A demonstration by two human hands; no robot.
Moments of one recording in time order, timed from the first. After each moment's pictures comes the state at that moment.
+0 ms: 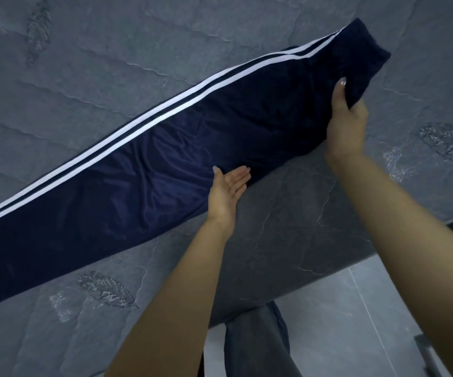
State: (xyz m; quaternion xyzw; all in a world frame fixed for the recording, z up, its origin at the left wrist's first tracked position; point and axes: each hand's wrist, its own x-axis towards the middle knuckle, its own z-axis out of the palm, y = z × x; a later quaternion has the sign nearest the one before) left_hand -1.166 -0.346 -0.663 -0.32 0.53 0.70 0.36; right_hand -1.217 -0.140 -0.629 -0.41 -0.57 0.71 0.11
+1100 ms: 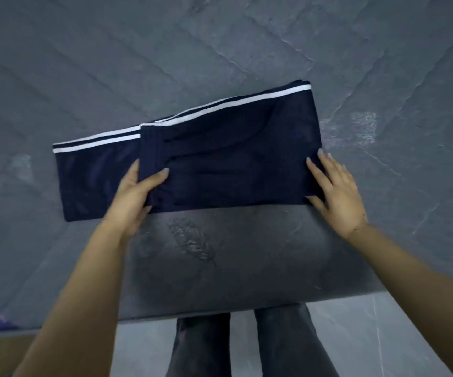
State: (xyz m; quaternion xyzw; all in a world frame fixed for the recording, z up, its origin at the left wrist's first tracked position) left_hand -1.156 -0.716 -0.590 -0.33 0.61 0.69 0.21; right_hand -1.130 -0.330 -0.653 0.10 -0.97 0.19 -0.14
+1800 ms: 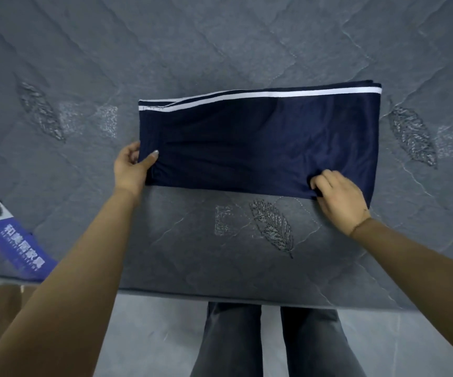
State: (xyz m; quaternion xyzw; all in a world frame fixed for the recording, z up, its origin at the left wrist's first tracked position) left_hand -1.116 -0.936 -0.654 -0.45 0.68 0.57 0.06; right_hand -1.134 -0.526 -0.677 0.28 -0.94 0.13 -0.10
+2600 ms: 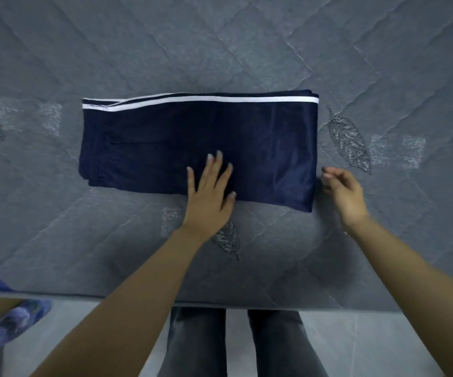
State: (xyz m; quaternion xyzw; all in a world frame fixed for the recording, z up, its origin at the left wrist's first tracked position) left_hand -1.090 -0.711 -0.688 0.02 0.96 0.23 0.13; right_hand -1.162 -0.438 -0.666 -0.31 -0.76 0.54 -0.19
